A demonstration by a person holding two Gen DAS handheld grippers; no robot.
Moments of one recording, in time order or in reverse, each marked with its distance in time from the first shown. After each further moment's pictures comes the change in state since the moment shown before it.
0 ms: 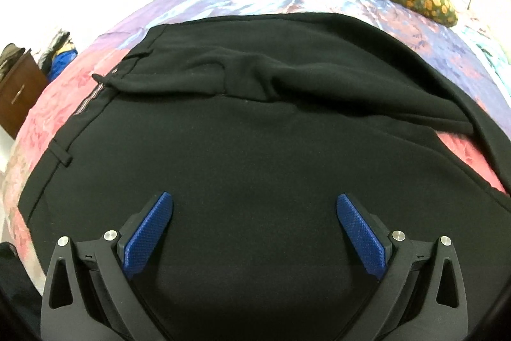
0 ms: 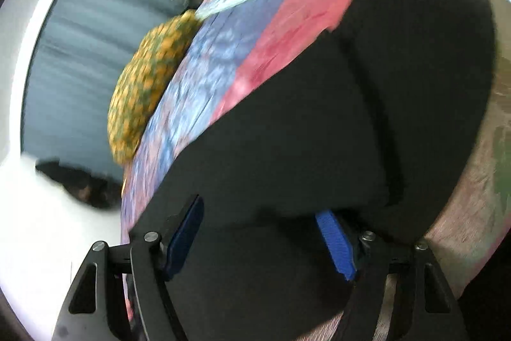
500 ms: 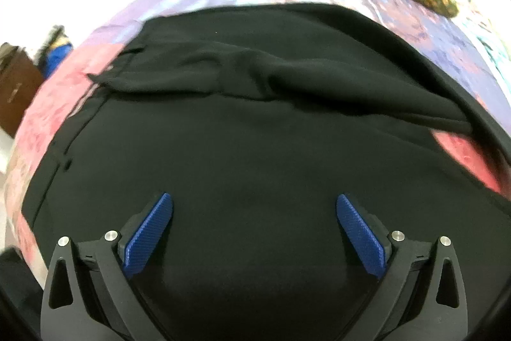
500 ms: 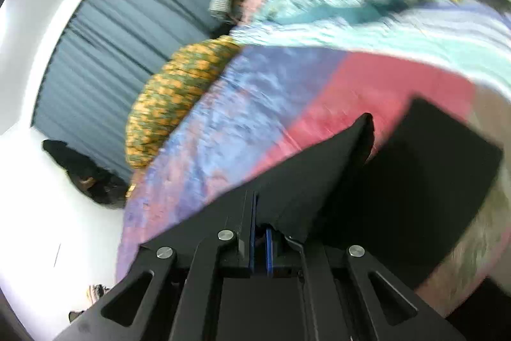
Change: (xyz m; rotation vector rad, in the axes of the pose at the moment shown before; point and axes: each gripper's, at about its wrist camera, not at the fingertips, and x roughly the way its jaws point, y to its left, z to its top) left arm 0.002 -0.001 0.025 0.016 0.125 -0.052; right arm -0.050 0.092 0.045 -0.228 -0.104 0.074
